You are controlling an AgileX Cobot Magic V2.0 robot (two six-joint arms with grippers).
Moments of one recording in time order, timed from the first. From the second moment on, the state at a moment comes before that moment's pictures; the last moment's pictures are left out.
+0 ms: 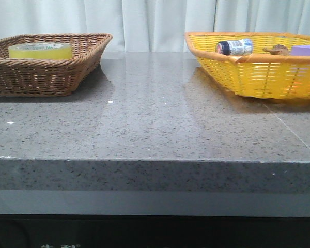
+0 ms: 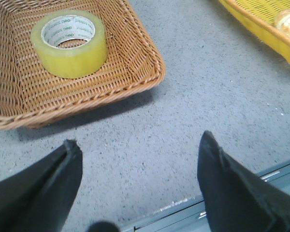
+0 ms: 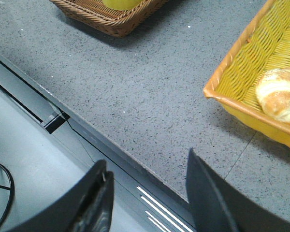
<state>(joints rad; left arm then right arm) -0.36 0.72 -0.93 -0.06 0.87 0.05 0.49 0.64 -0.86 0.24 0.81 -0.14</state>
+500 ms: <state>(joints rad) -0.36 0.55 -0.82 -0.07 0.80 0.05 0.49 0.64 -0.86 0.16 0.78 -0.14</state>
